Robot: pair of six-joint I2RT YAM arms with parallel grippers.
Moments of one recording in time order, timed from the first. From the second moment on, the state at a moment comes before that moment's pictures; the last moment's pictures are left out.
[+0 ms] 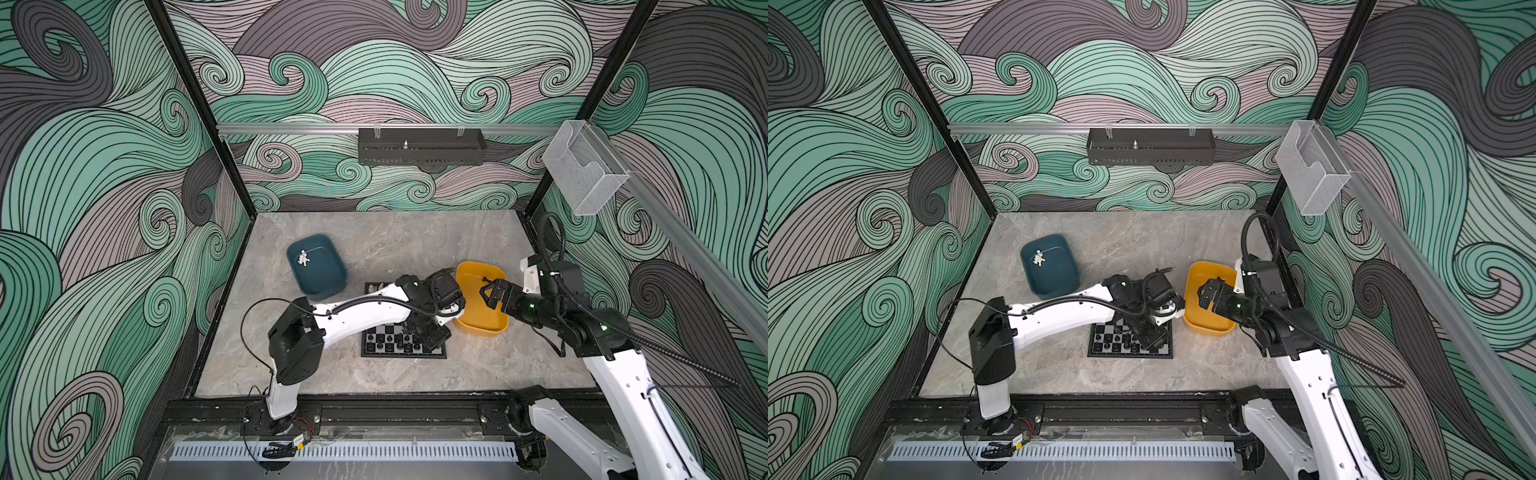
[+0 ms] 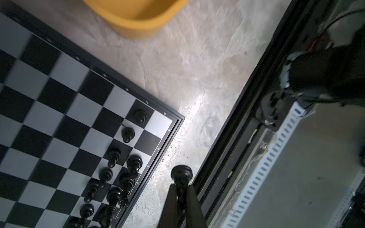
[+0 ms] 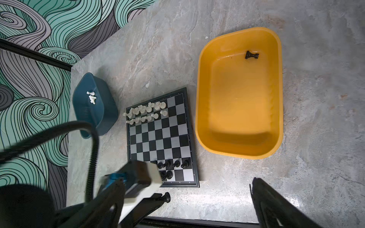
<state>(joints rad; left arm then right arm) -1.10 1.94 1.64 -1.03 0.21 -0.13 0.23 0.83 1.10 -1.10 -0.12 0.54</state>
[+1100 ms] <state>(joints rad) -1.12 2.14 1.75 -1.12 0.05 -0.12 0.23 0.81 1.05 -1.12 -0.11 0.50</state>
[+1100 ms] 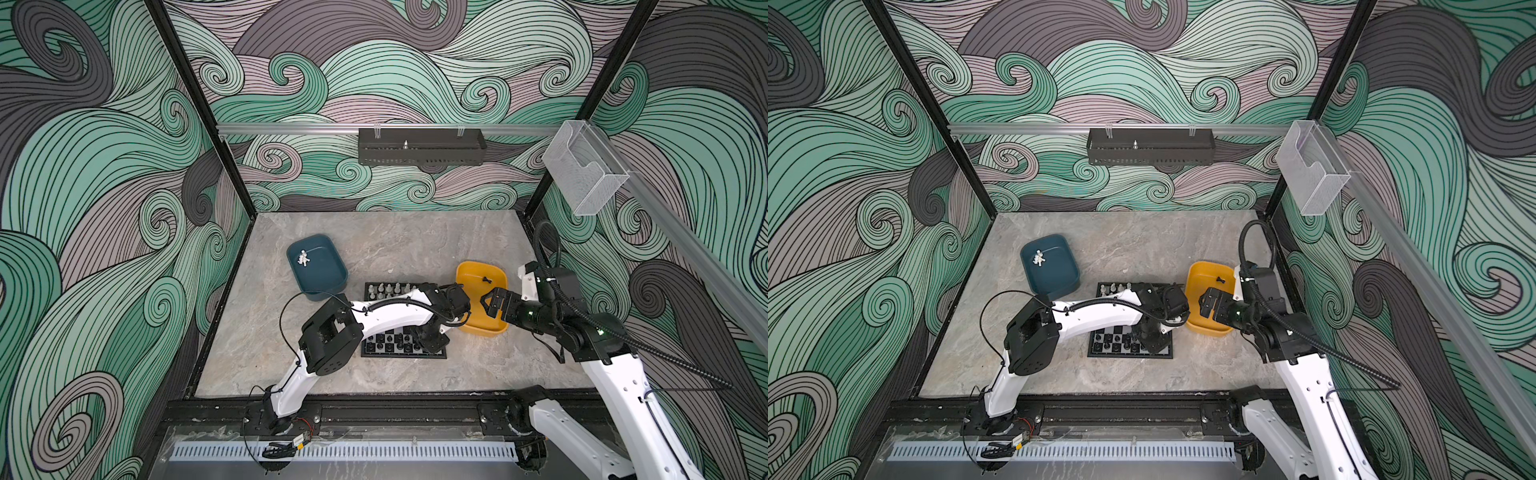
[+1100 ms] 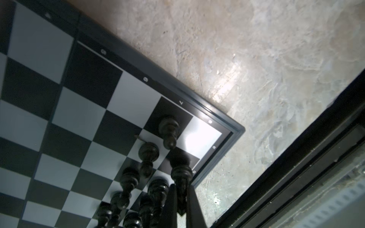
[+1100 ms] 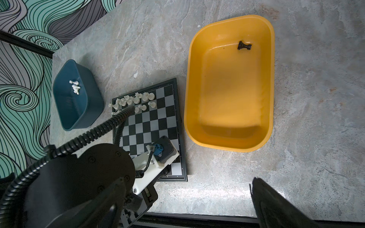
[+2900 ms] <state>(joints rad) -0.79 1.22 1.33 -0.72 0.15 -0.26 0.16 1.29 1.12 -1.00 0.08 0.36</state>
